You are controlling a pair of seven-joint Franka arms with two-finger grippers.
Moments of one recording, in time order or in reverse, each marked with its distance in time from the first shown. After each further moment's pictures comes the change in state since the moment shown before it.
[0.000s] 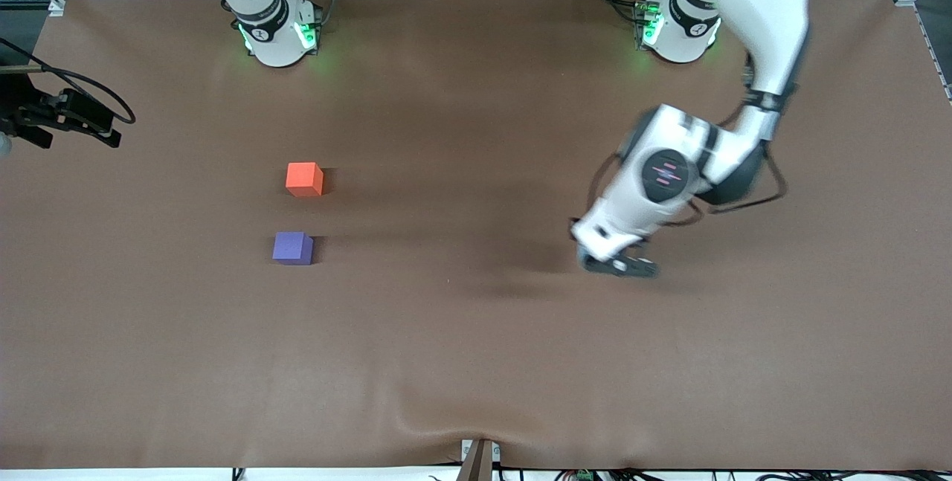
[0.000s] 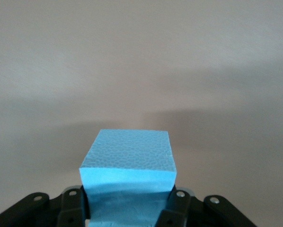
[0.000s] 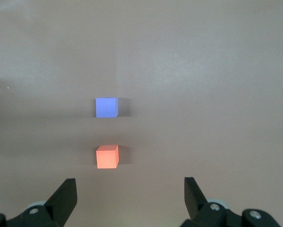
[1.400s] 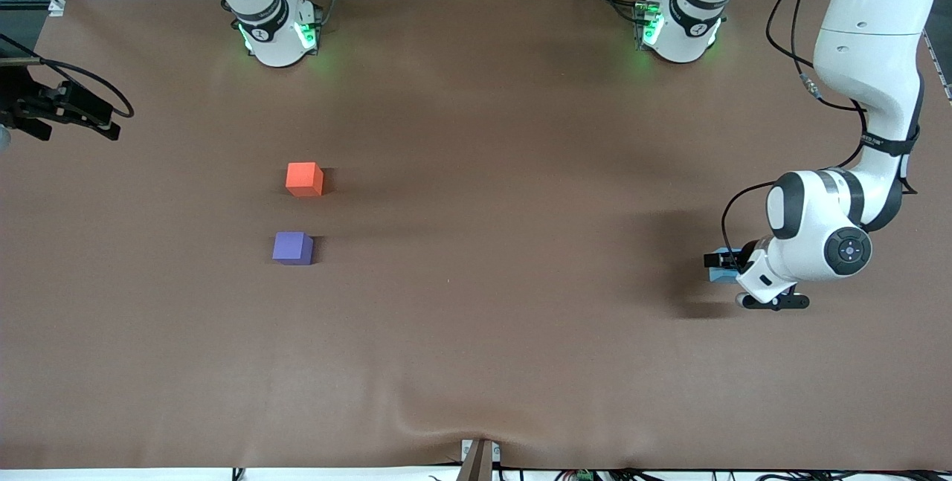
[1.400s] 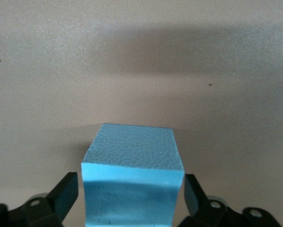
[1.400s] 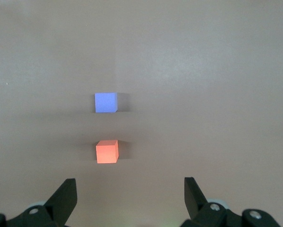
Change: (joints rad) left arm 0.424 0.145 0.140 -0.079 -0.013 0.081 0.444; right arm 0.001 -0.011 -0.004 0.000 0.000 -0.028 0.004
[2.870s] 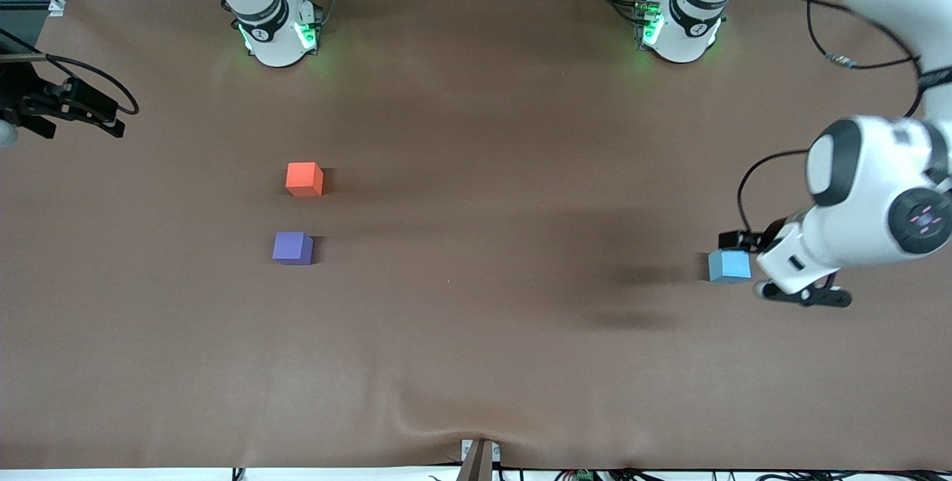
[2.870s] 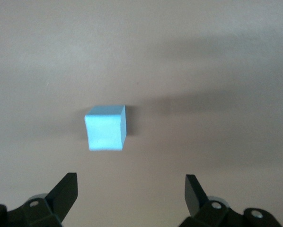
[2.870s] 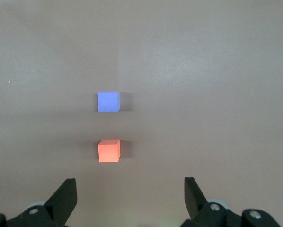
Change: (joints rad) left arm -0.102 -0.149 -0.010 0.232 -0.001 -0.362 0.010; right arm 0.010 -0.005 0.006 0.000 0.000 -0.001 0.005
